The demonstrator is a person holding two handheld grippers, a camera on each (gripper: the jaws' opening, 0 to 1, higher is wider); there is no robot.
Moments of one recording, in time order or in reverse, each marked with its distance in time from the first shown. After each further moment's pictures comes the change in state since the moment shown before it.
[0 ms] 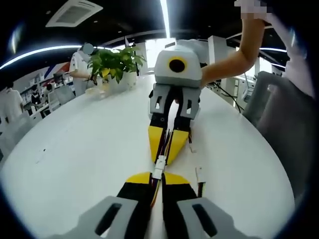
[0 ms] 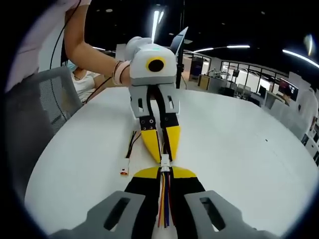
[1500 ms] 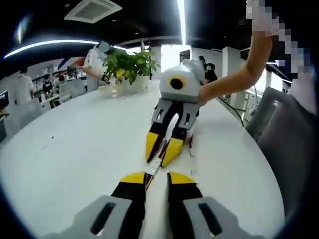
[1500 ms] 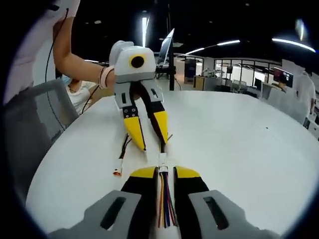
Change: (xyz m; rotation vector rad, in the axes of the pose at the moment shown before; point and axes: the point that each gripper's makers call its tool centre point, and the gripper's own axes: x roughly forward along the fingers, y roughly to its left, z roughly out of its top) left arm -0.023 -0.001 0.004 -0.123 -0.047 0.066; right arm 0.001 -0.013 -0.005 0.118 -0.059 -0.023
